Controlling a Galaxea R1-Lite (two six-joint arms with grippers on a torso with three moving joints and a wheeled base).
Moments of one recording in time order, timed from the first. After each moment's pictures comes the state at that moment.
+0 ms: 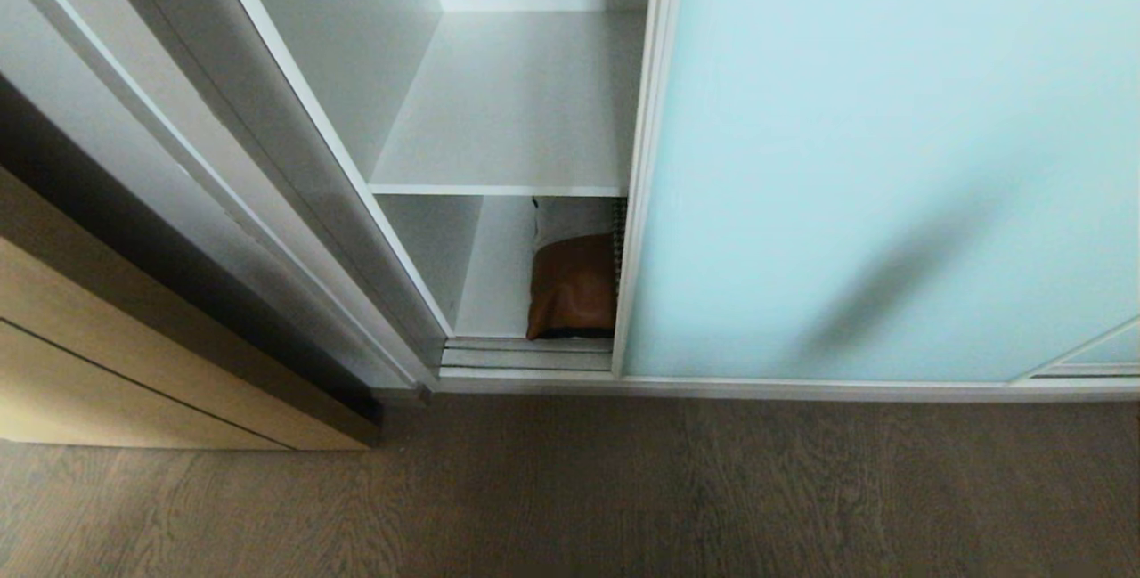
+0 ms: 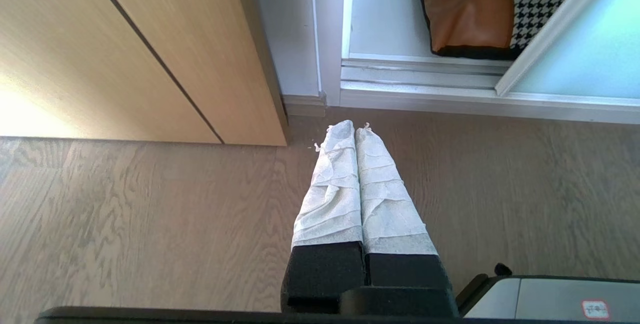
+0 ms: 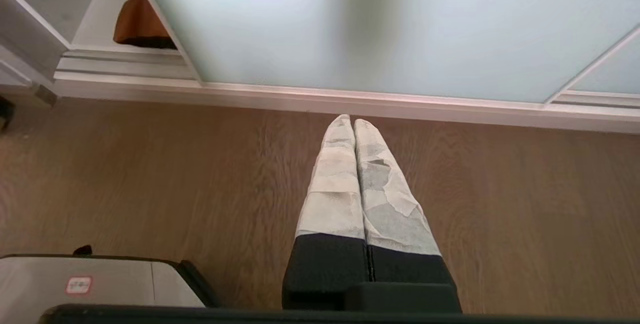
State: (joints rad) left arm 0.02 0.00 0.00 0.00 0.00 0.00; right arm 0.00 0.00 -0.01 -0.01 0.00 0.02
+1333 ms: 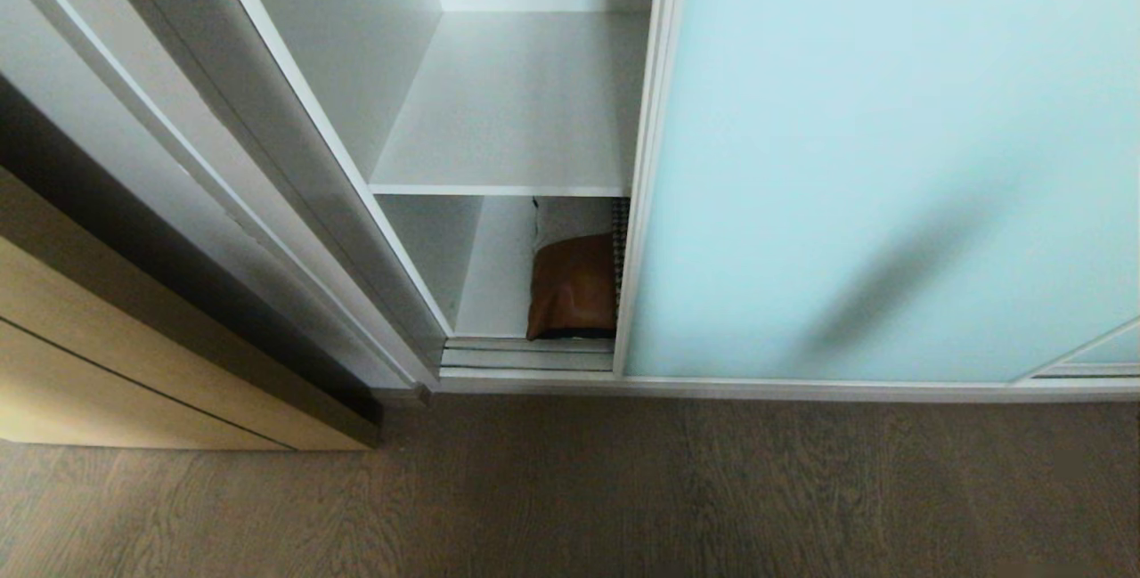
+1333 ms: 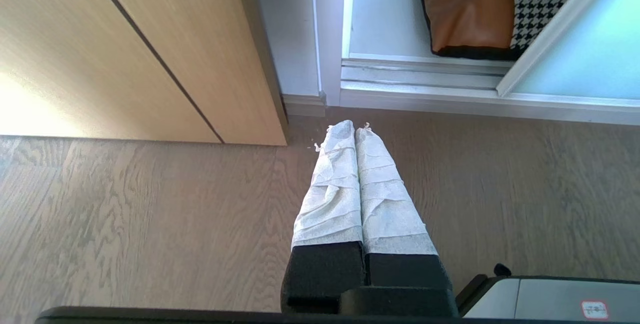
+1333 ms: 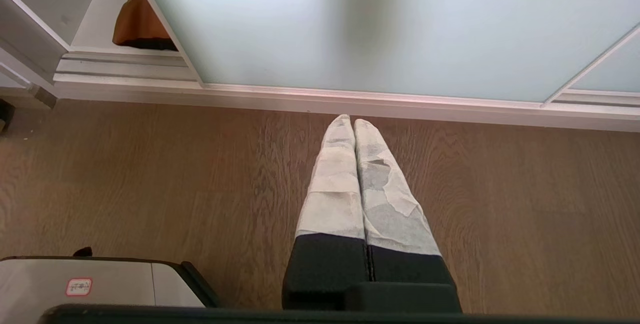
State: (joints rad) left arm 0.02 0.00 0.00 0.01 0.00 0.00; right arm 0.00 0.00 0.00 0.00 0.00 0.02
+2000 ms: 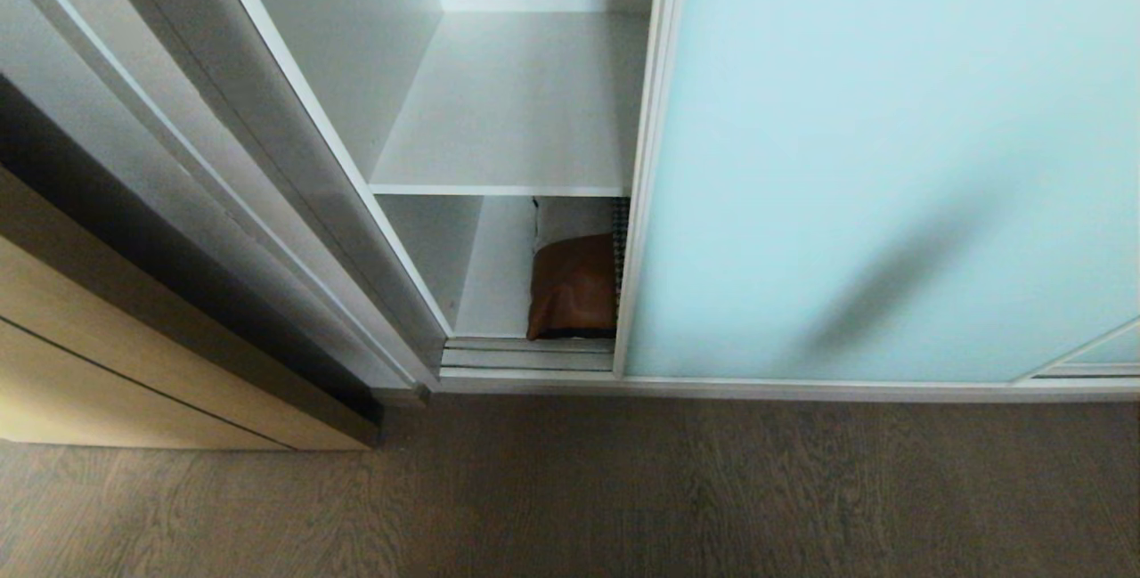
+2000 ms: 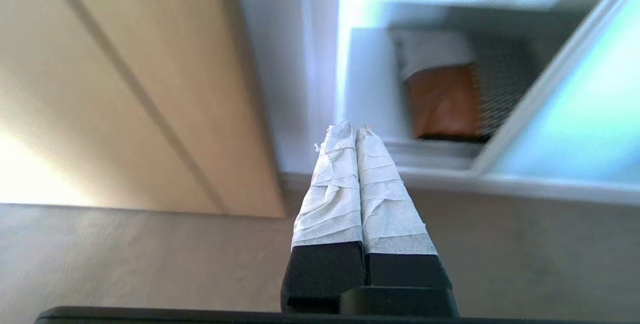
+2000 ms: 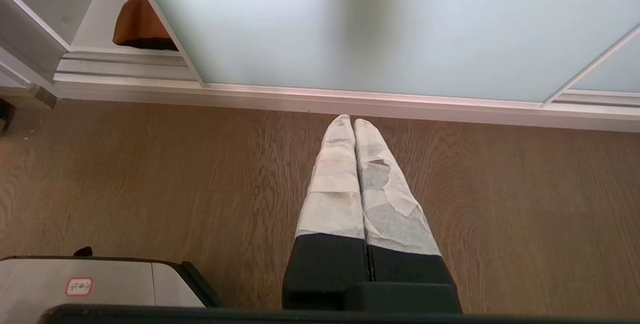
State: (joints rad) left arm 0.02 0.13 -0.39 0.09 0.00 -0.02; right arm 0.00 0.00 0.00 0.00 0.00 0.02
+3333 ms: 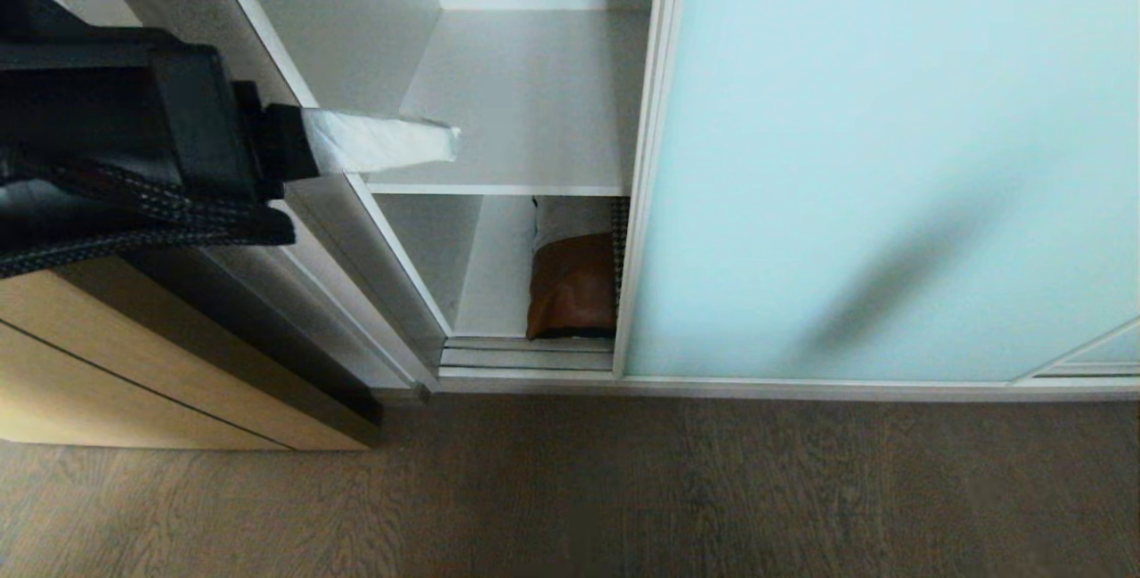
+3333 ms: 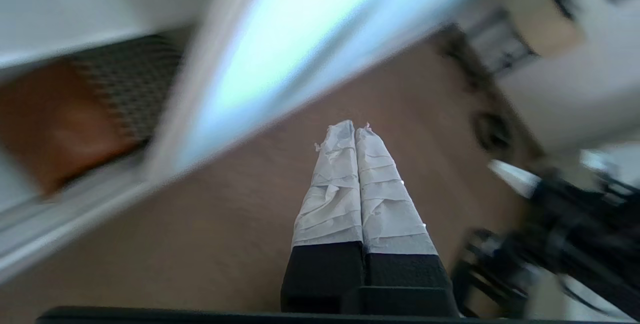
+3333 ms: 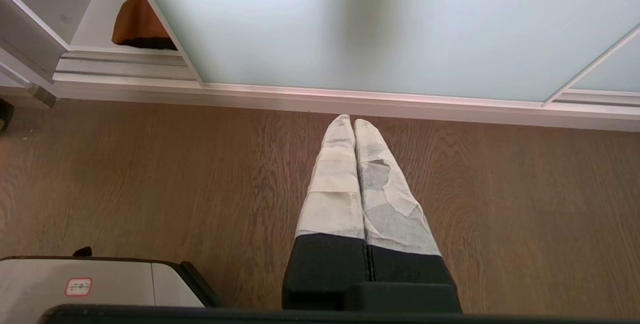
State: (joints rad) left arm -0.46 1.29 -1.20 -0.07 -0.53 -0.19; right arm 0.00 0.00 0.00 0.00 0.00 0.02
